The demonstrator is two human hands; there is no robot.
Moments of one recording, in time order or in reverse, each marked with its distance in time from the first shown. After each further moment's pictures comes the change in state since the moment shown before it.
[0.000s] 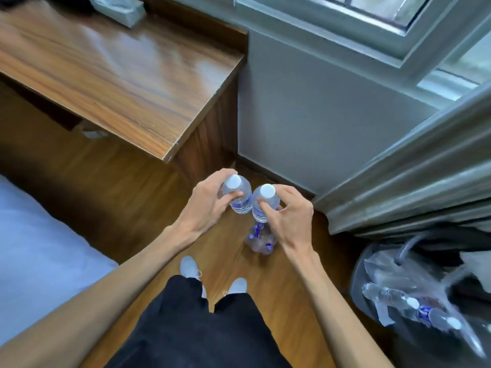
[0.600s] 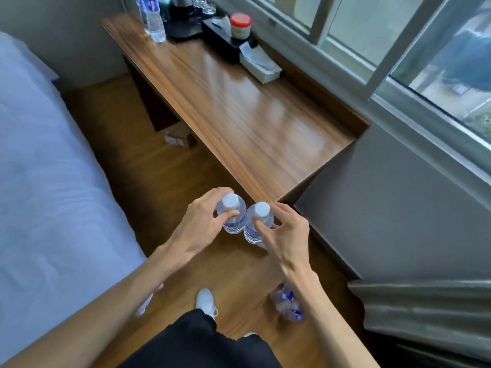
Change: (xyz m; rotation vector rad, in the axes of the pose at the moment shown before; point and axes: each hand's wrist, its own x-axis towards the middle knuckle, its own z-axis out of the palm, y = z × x) left_hand -0.046 -0.097 -0.227 0.066 0.365 -0.222; right_hand 0.044 -0.209 0.164 0.092 -0.316 -0.244
